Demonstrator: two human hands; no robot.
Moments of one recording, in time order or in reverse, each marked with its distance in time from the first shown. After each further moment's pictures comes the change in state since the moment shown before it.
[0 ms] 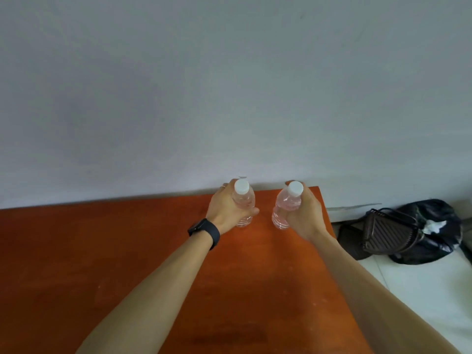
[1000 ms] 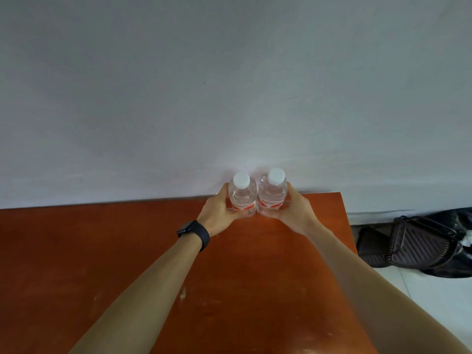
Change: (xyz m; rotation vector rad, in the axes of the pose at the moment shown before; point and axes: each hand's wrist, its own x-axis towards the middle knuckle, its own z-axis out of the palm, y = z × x) left_hand 0.059 -0.051 -0.011 -0.078 -0.162 -0.158; right_hand 0.093 0.008 0.058 0.041 -0.357 0.049
